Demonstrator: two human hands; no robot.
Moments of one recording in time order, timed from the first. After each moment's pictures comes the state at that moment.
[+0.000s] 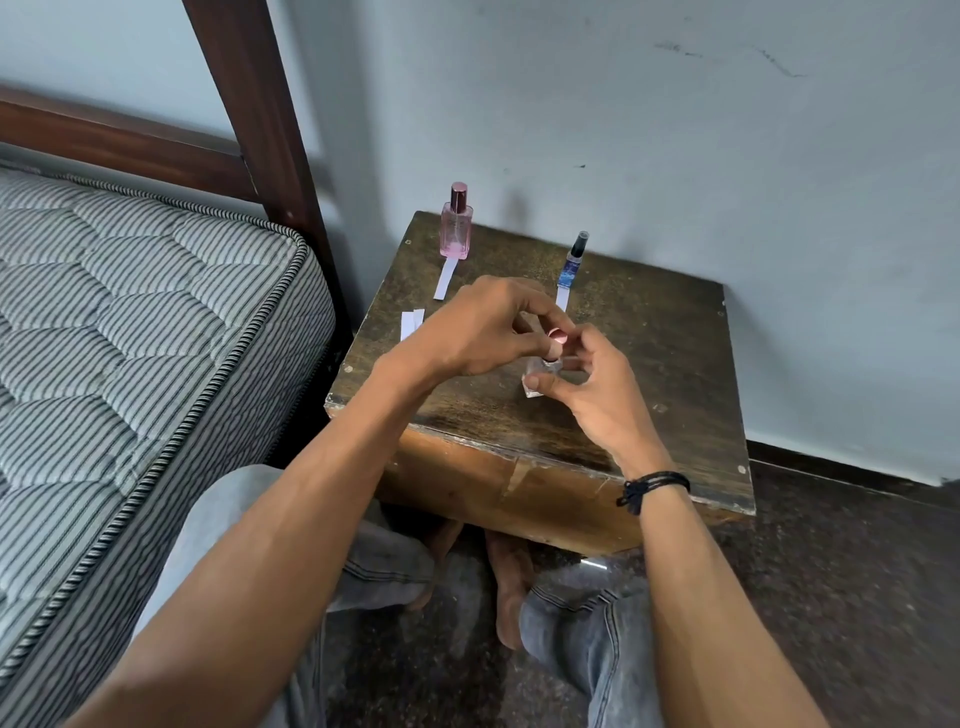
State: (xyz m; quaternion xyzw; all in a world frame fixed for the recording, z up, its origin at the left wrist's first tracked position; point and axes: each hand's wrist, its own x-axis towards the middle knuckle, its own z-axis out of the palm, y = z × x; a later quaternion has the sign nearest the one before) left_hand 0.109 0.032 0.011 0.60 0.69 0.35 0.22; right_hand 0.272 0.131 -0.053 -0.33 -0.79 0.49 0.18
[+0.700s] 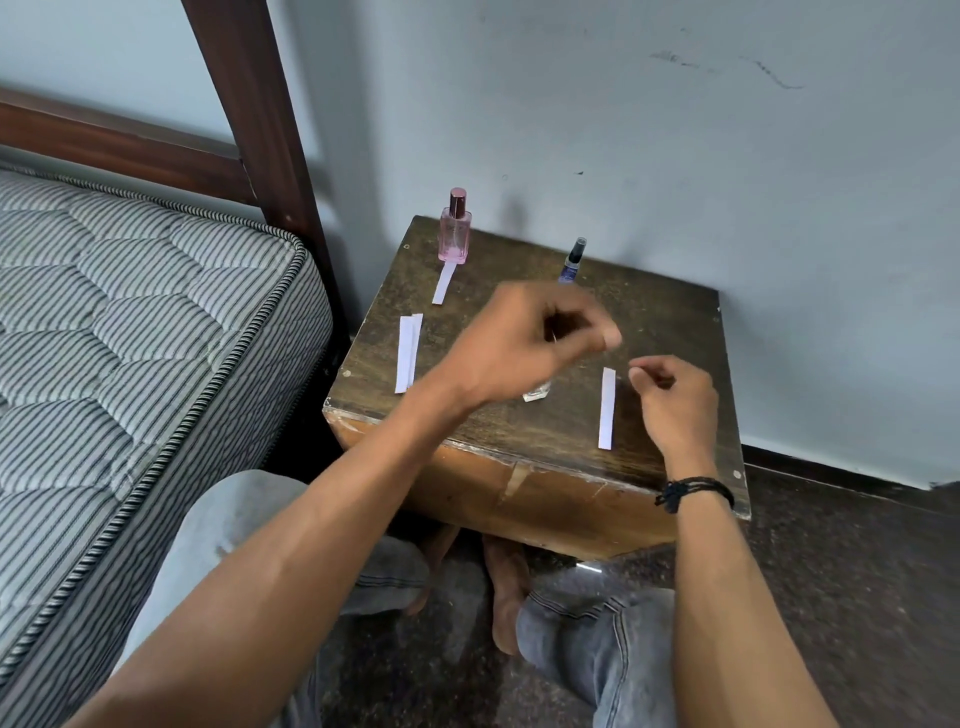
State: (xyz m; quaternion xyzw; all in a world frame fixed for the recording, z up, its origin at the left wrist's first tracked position) left_hand 0.148 0.027 0.028 0.56 0.60 0.53 0.22; right_hand 0.315 0.174 -0.063 -0.53 -0.74 0.33 0.25
